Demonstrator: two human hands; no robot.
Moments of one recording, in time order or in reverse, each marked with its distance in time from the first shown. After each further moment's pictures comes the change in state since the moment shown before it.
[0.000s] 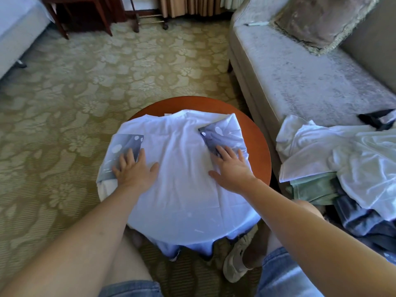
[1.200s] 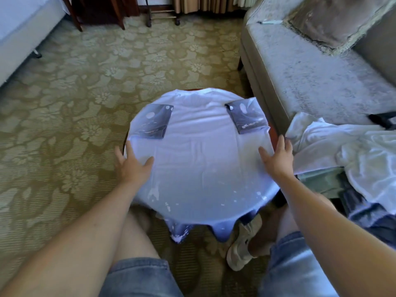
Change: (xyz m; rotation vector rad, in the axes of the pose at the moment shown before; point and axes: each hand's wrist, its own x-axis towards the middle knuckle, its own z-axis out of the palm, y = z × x) left_hand -0.029 -0.053 0.003 -0.503 0.186 -0.145; right_hand -0.038 0.051 0.000 0.627 0.317 0.693
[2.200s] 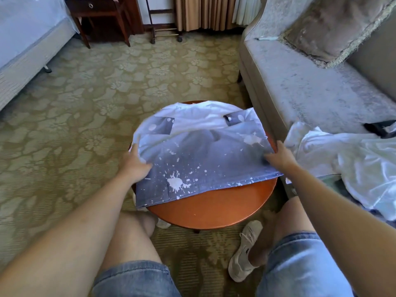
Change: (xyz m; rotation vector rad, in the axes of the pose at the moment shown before) left_hand 0.027 0.013 -0.028 -0.039 -0.184 0.096; right_hand 0.043 0.000 -0.023 -0.008 -0.138 0.025
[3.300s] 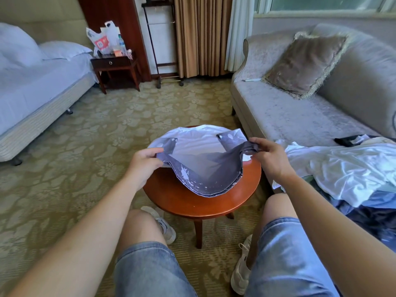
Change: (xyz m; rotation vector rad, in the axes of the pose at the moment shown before) left_hand -0.136 0.058 -0.050 -0.768 0.019 0.194; right_hand -0.169 -0.051 -0.076 0.661 0.030 -0.385
